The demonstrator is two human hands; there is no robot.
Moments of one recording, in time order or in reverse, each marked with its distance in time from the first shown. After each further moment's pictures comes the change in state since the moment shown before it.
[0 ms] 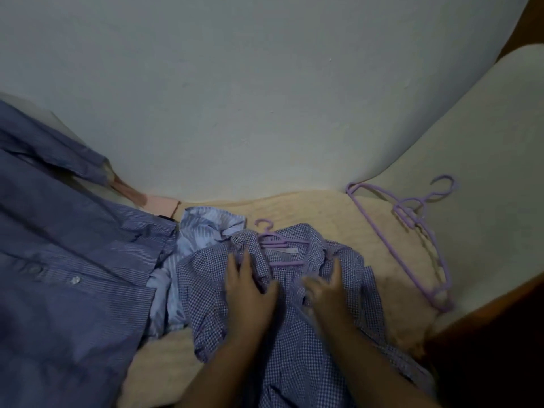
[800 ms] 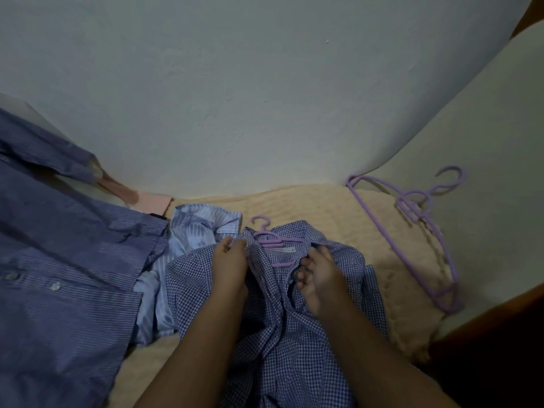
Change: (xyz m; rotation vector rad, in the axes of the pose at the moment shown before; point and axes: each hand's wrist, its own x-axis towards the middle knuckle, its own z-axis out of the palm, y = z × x) left_hand 0.065 0.024 -0.006 -0.866 0.026 -0.557; right_hand 0.044 -0.018 0.007 0.245 -0.005 0.218
